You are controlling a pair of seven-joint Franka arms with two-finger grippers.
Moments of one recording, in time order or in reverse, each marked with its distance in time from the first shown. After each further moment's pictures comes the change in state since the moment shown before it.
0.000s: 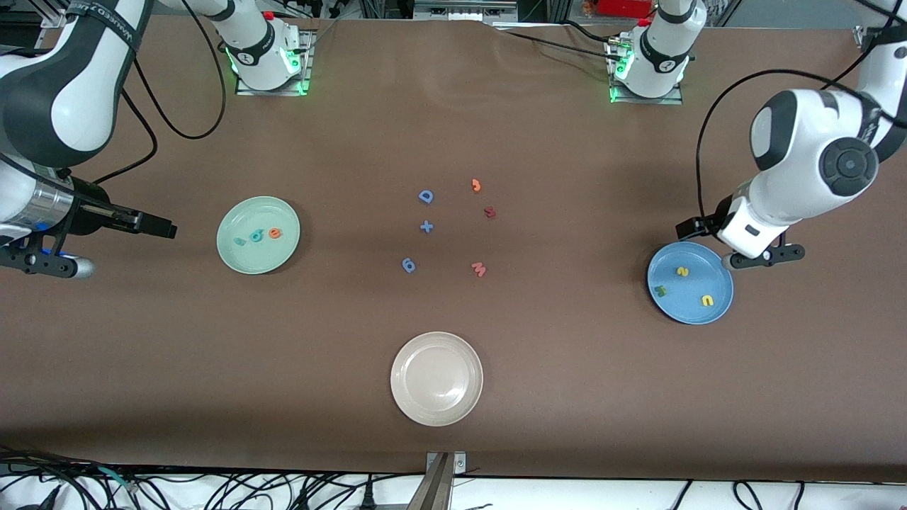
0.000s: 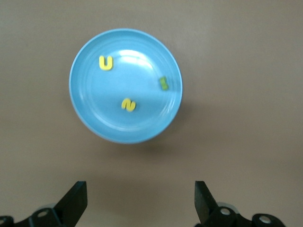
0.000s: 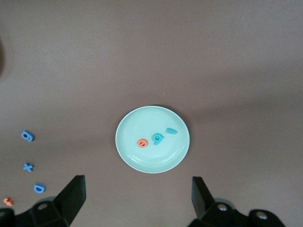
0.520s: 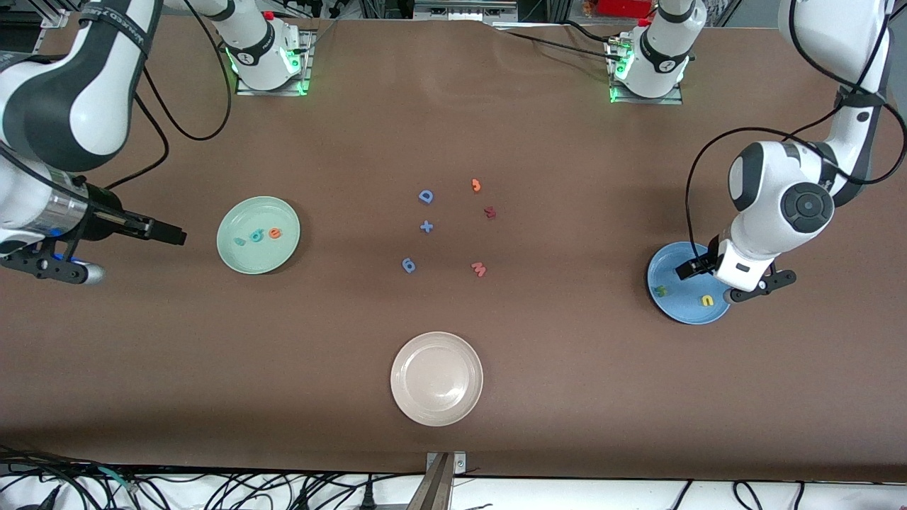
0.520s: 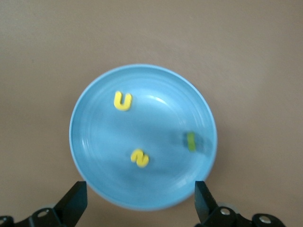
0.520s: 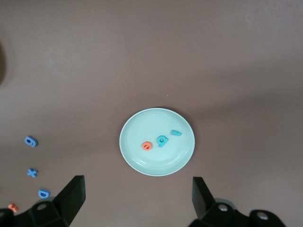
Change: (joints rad) left arm 0.003 0.174 0.019 -0.040 0.080 0.306 -0.210; right arm 0.000 -0.002 0.019 -0.016 0.009 0.024 0.025
